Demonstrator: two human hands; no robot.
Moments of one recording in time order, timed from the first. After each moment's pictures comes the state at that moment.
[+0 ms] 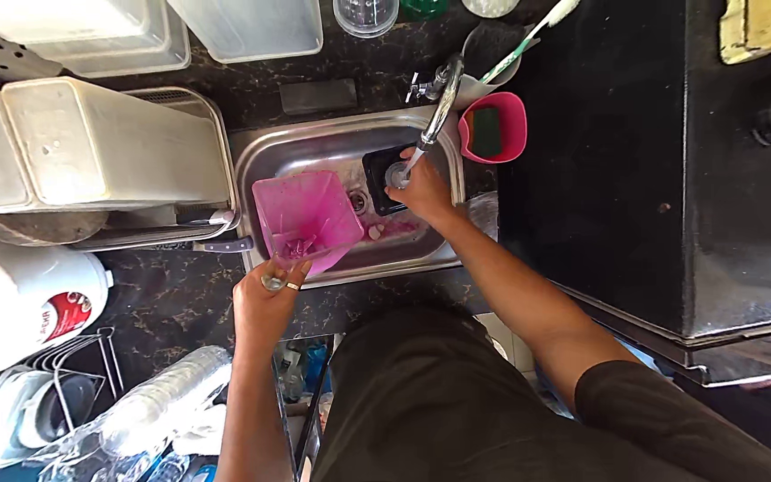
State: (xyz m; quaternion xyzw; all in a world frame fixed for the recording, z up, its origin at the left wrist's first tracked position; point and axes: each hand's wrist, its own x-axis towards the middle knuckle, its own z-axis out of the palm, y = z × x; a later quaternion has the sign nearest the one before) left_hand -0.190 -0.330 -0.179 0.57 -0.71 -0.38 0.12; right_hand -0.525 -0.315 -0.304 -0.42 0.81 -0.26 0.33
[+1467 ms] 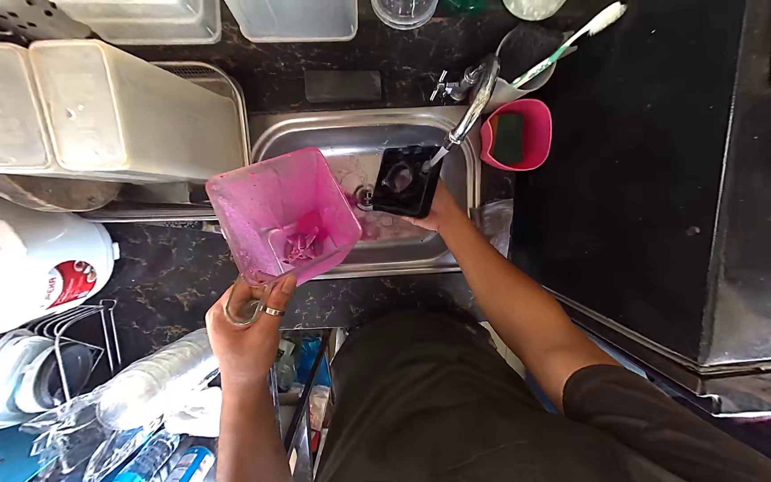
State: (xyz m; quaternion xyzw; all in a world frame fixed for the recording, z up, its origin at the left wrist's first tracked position) left_hand -0.177 -0.305 -0.143 0.53 -0.62 -0.46 0.34; right_hand -0.514 -0.298 -0.342 0.08 0.40 -0.52 0.75
